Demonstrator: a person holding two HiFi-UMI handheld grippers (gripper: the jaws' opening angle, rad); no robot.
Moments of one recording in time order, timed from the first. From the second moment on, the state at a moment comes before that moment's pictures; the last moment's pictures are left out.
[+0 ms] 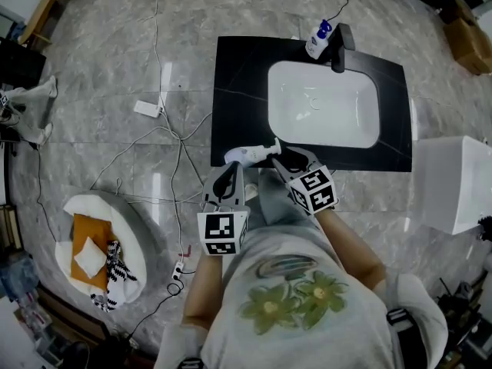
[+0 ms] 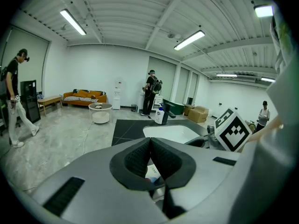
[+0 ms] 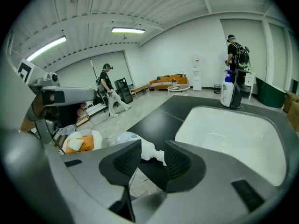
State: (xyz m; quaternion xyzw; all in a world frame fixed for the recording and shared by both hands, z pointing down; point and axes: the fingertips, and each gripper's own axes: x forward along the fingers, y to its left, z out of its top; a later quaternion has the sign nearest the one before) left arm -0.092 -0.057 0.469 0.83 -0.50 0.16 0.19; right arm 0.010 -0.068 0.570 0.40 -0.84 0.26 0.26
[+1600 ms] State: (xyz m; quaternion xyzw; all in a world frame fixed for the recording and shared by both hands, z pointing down) left arm -0.078 -0.077 0.518 0.82 -0.49 0.19 0.23; right arm 0.015 -0.094 0.633 0.41 -0.83 0.25 0.30
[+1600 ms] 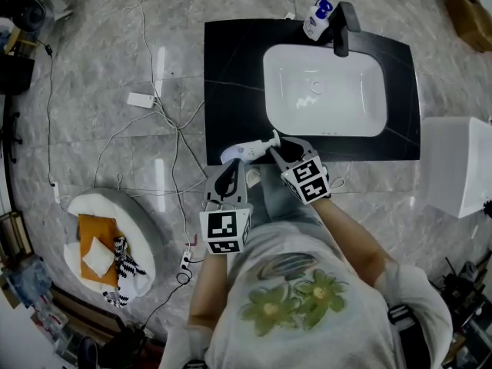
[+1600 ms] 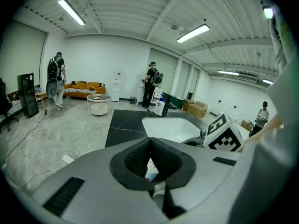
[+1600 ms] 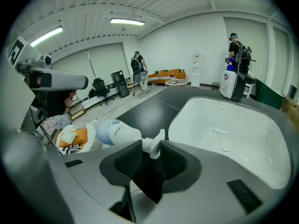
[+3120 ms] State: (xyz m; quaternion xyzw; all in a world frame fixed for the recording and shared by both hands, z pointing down) left arm -0.095 -0.068 0.499 0.81 -0.51 0.18 0.21; right arm 0.004 -0.112 0.569 0.41 -0.85 0.11 0.31
